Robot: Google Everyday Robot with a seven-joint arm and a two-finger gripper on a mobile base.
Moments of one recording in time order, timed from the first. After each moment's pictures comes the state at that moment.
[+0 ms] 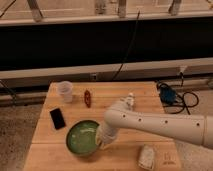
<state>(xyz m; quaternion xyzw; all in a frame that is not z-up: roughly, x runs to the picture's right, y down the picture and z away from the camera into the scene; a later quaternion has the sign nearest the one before) -0.017 0.285 0.715 -0.28 -0.33 -0.40 0.81</state>
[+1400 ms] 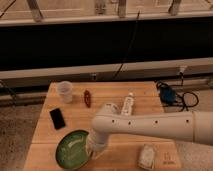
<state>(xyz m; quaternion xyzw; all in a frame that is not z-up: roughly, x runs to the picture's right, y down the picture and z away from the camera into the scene) -0.071 0.305 0.683 -0.30 -0.36 -0.45 0.76</state>
